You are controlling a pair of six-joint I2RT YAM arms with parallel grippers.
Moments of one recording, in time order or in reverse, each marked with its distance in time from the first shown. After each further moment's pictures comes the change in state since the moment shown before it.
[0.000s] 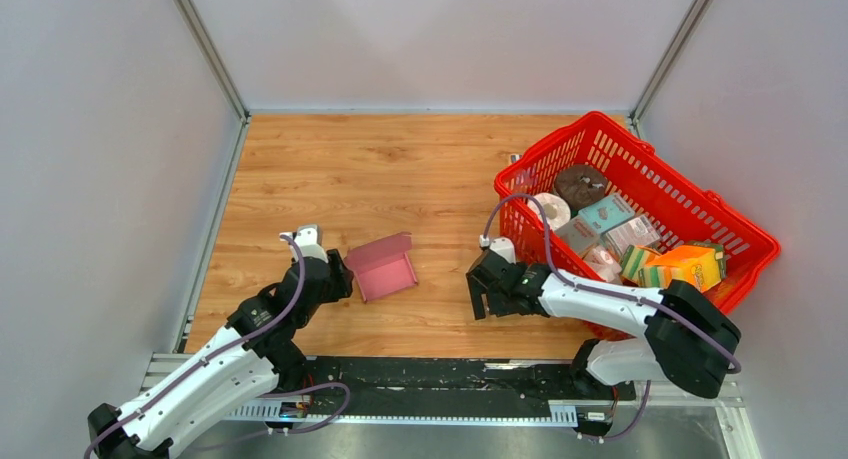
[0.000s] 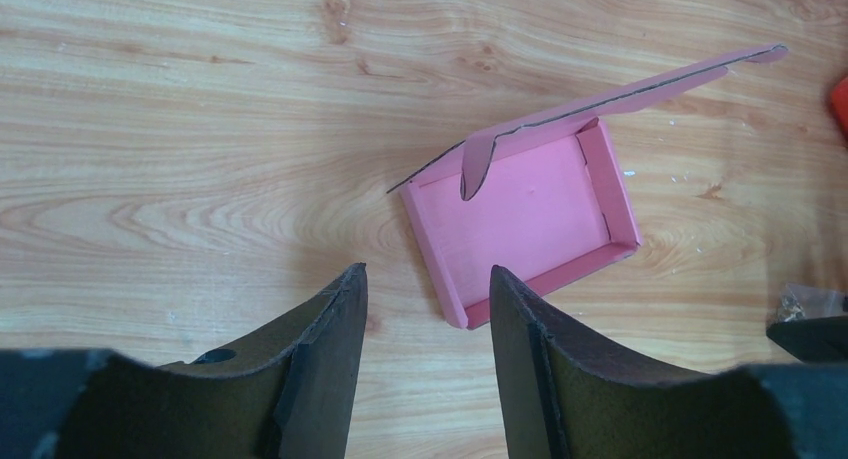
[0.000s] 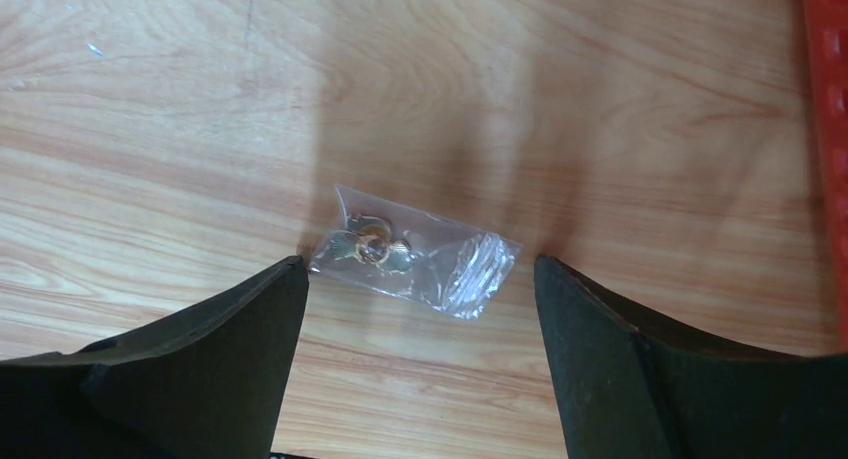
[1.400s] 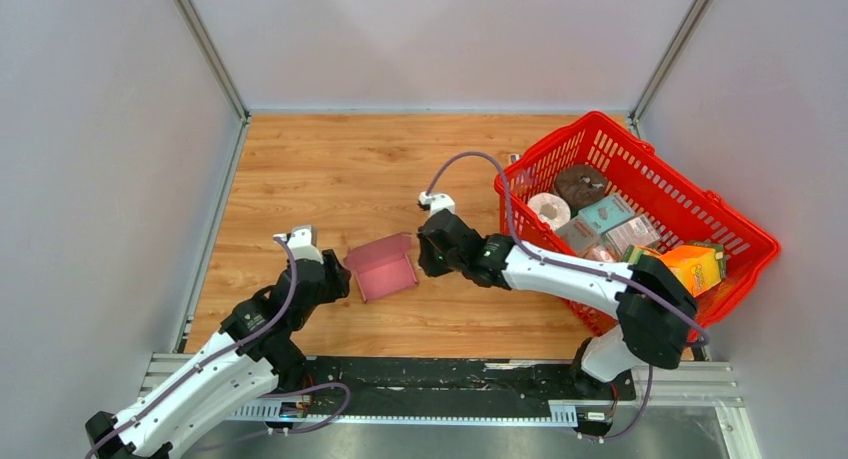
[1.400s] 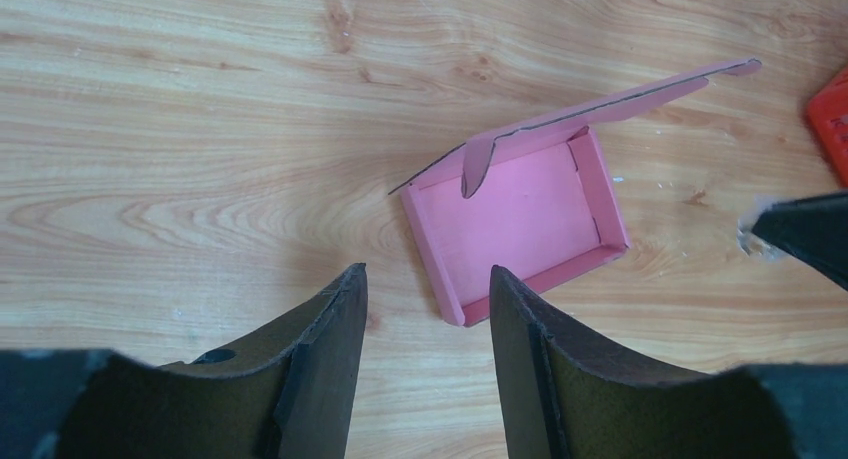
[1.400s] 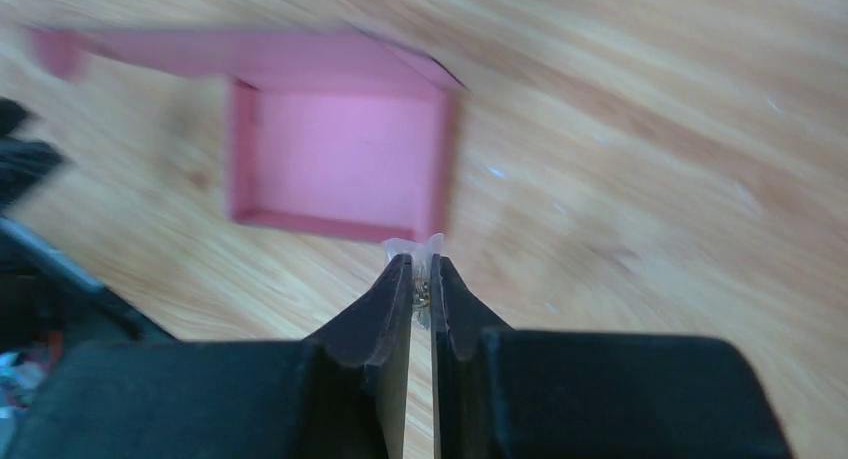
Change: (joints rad) left arm 0.000 -0.040 0.011 -0.026 0.002 -0.005; right arm 0.059 0.184 0.339 0.227 -0.098 -0.087
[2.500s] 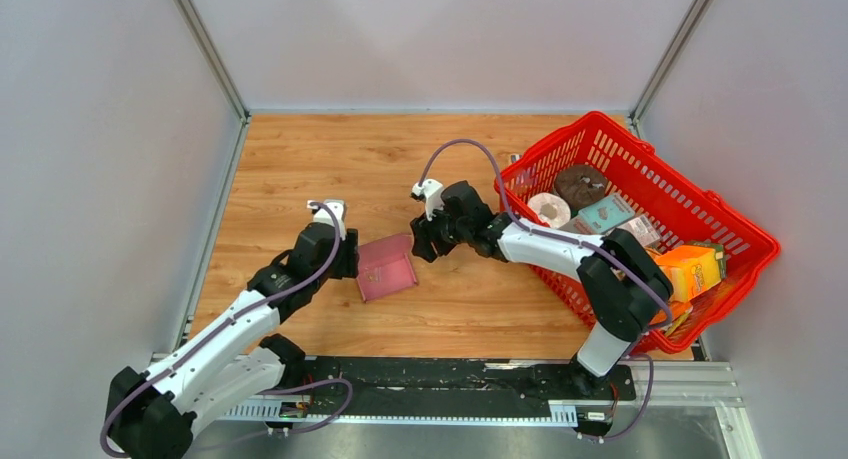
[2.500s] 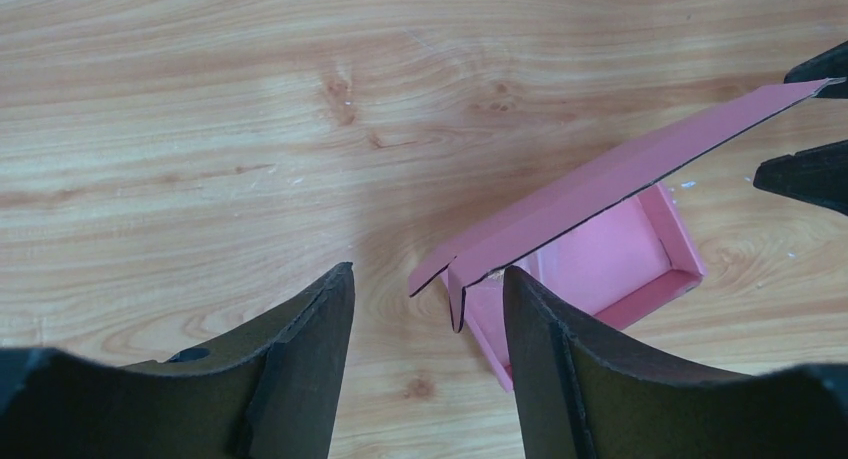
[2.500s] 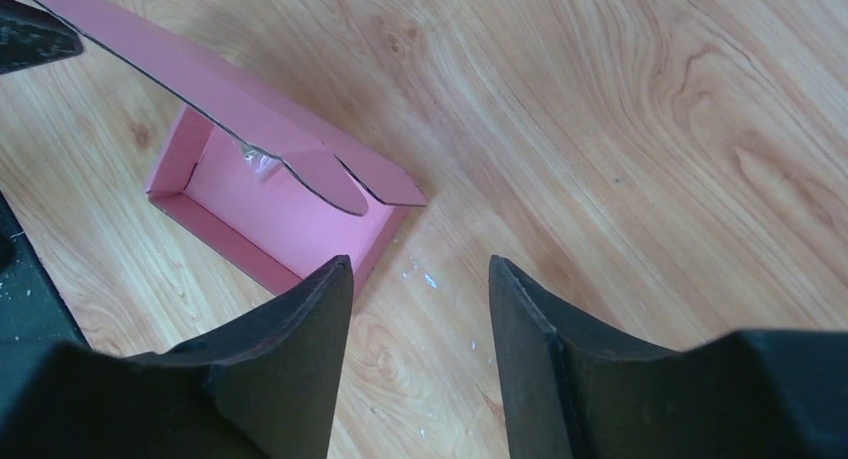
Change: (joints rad) left arm 0.163 0.336 0.113 0.171 0.153 0.349; right arm -0.219 0.203 0.058 0.283 -0.465 -0.478
